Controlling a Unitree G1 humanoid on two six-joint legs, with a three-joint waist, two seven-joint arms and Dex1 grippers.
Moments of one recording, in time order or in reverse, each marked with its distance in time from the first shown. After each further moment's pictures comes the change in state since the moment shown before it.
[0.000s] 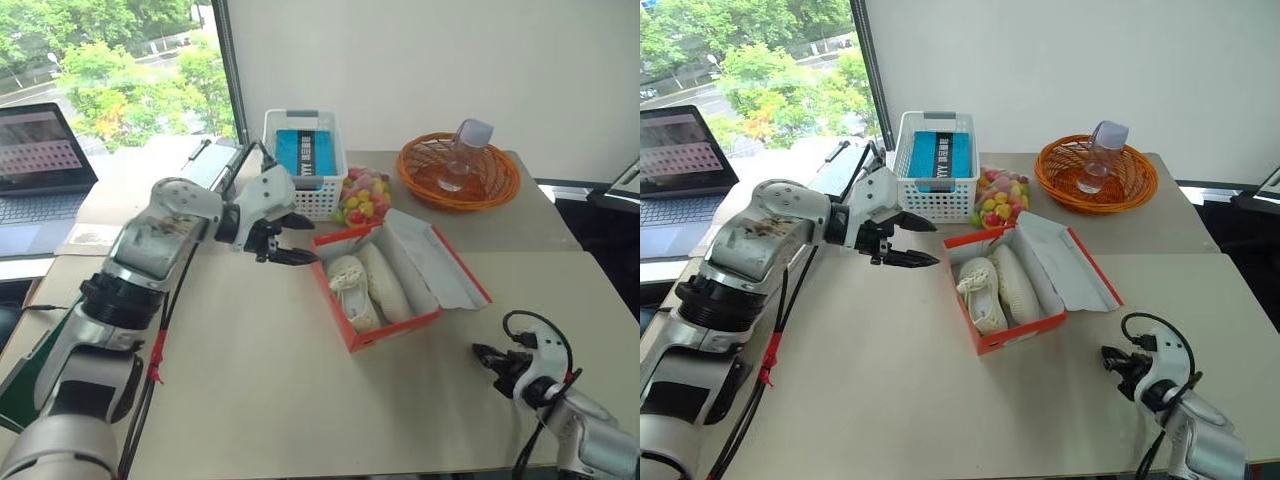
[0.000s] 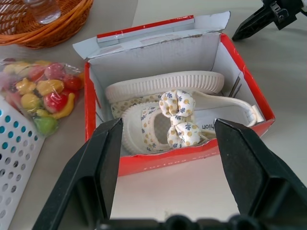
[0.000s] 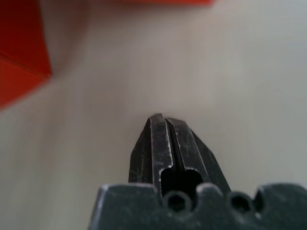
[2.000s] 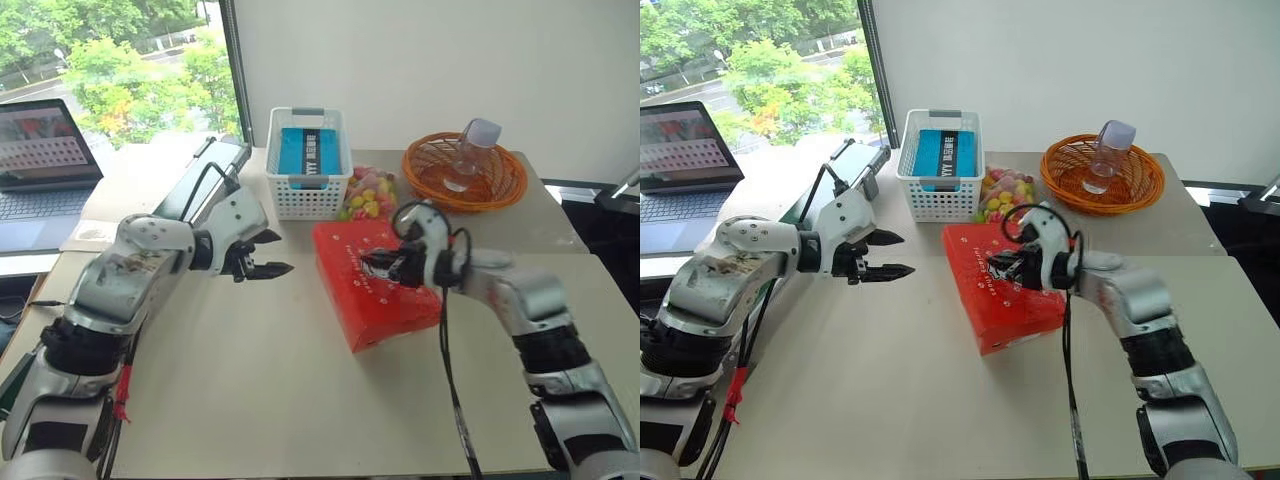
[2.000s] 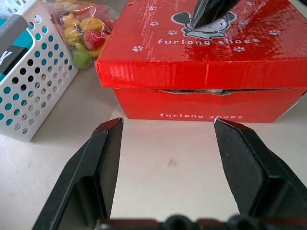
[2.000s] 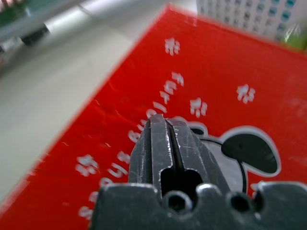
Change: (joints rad) left arm 0.237 0.076 0.135 -0.272 -0.031 0.191 0.211; right arm -0.675 -0.289 0.813 0.168 0.273 0.029 0.064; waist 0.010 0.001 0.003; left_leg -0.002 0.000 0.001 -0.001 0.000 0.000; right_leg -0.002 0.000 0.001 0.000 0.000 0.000
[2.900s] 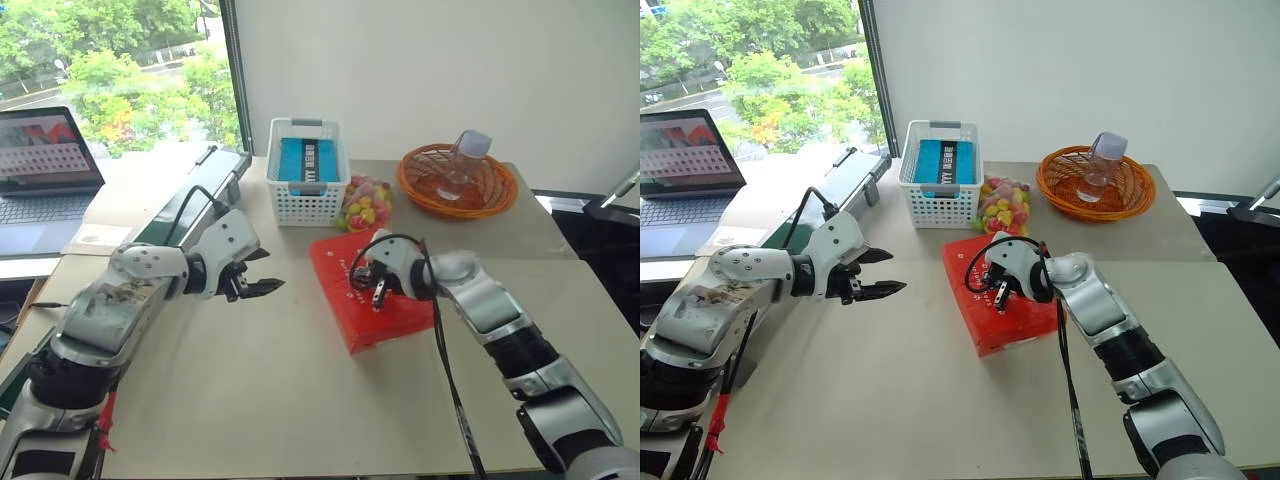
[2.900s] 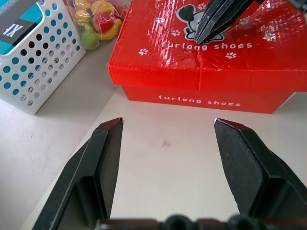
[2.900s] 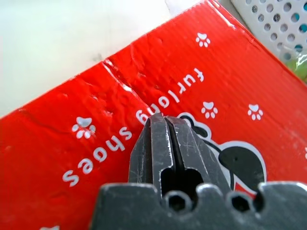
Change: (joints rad) left arm 0.143 0.017 0.032 -0.094 -0.017 0.038 0.092; right arm 0.070 -0.035 0.033 -0.166 -0.344 -0.215 0.191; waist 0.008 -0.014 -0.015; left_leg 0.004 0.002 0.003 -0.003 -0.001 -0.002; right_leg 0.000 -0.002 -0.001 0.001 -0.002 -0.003
